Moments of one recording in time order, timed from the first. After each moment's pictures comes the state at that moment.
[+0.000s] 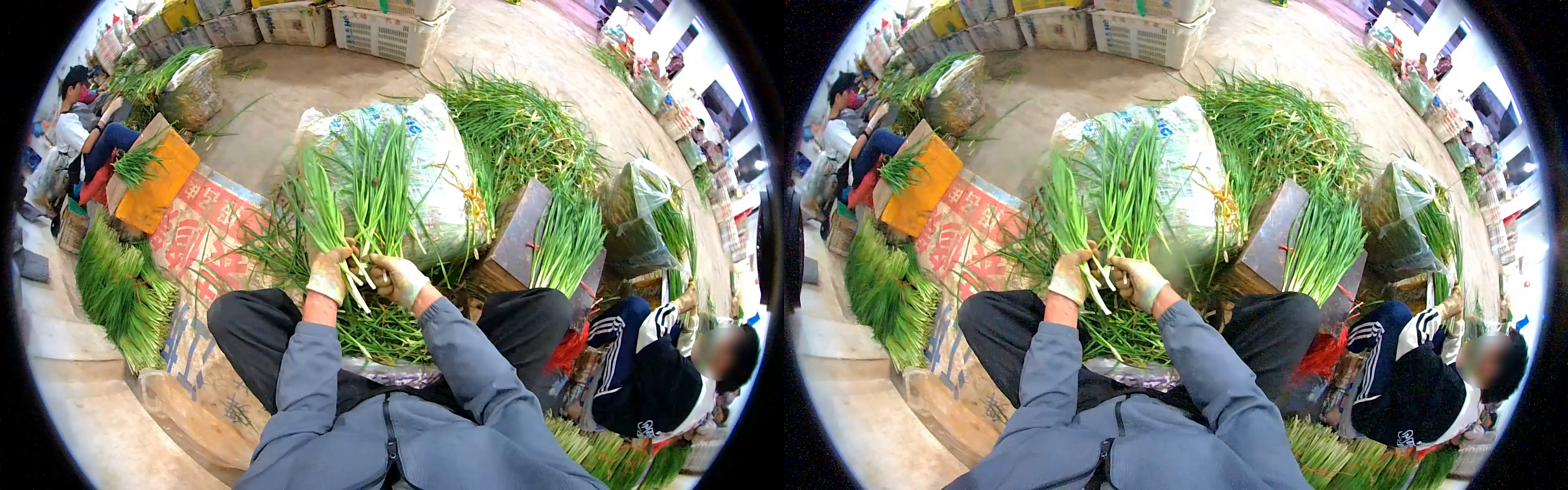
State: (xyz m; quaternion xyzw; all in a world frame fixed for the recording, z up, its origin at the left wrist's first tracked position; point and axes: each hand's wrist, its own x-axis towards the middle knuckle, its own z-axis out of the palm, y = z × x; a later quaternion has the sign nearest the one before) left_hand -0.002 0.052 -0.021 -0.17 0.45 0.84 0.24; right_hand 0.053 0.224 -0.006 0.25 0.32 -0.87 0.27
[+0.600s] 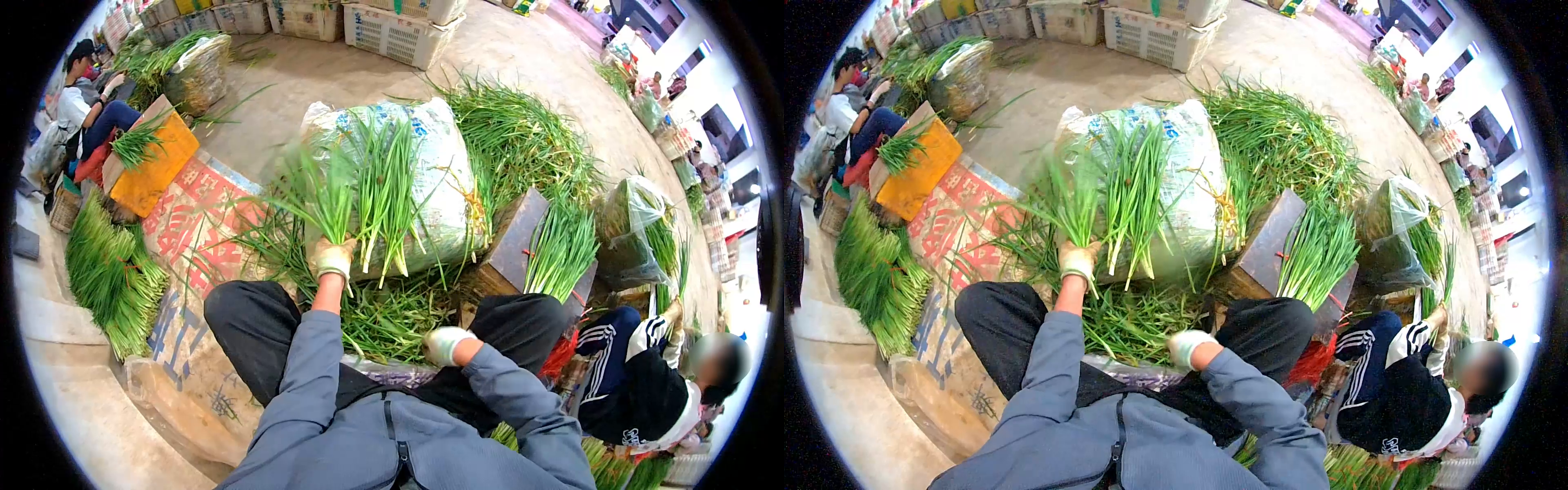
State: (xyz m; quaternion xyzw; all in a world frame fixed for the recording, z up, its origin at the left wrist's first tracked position) left_hand -0.037 0.060 -0.101 -0.18 0.81 0.55 0.10; right_hand 0.181 0.281 0.006 -0.14 0.86 -0.08 0.49
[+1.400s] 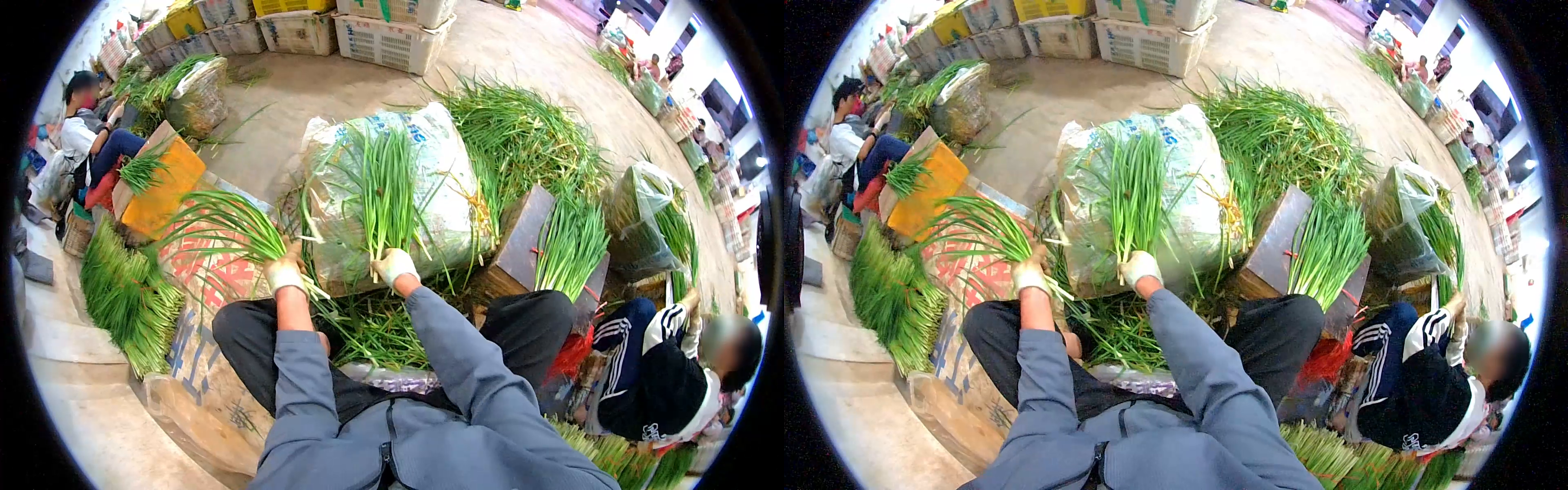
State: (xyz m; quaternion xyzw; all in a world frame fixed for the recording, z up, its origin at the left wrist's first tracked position) left_hand -0.043 -0.021 -0.007 -0.31 0.59 0.75 -0.05; right_hand 0.007 0.214 -0.046 0.18 0.88 -0.40 0.15
